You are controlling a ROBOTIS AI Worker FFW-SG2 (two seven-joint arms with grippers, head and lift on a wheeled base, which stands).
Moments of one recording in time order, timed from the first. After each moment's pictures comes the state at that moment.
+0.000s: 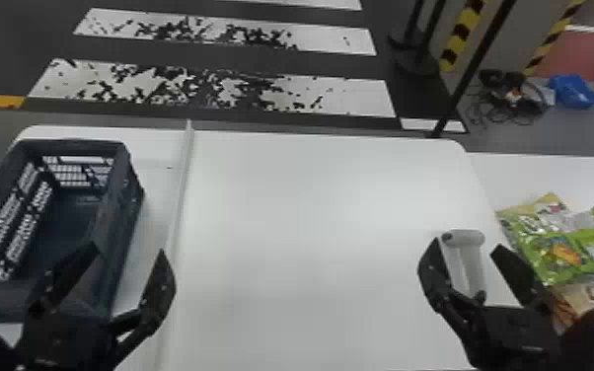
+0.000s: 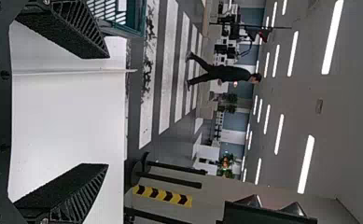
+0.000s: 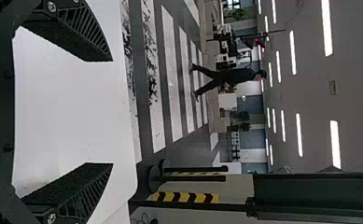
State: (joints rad) left arm 0.86 0.20 -0.04 -2.24 0.20 -0.07 -0.04; right arm 0.91 -0.27 0.02 -2.32 -0.27 -0.03 -0.24
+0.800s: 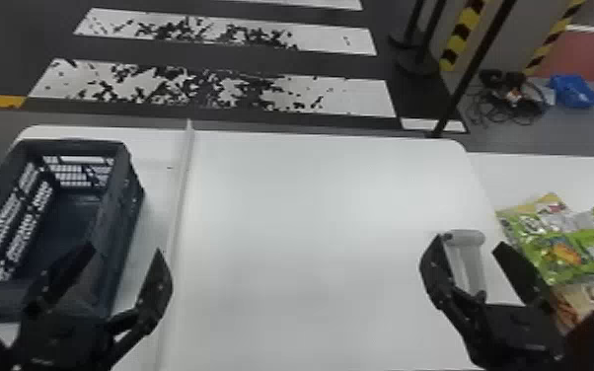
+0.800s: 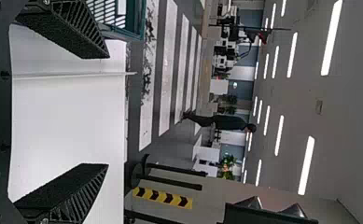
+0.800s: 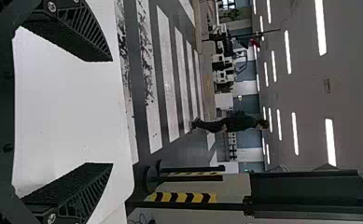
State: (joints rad) left arm 0.86 0.20 -0.03 -2.24 0.20 -0.08 -0.04; right arm 0.91 -0.27 0.02 -2.32 -0.28 -0.05 -0.24
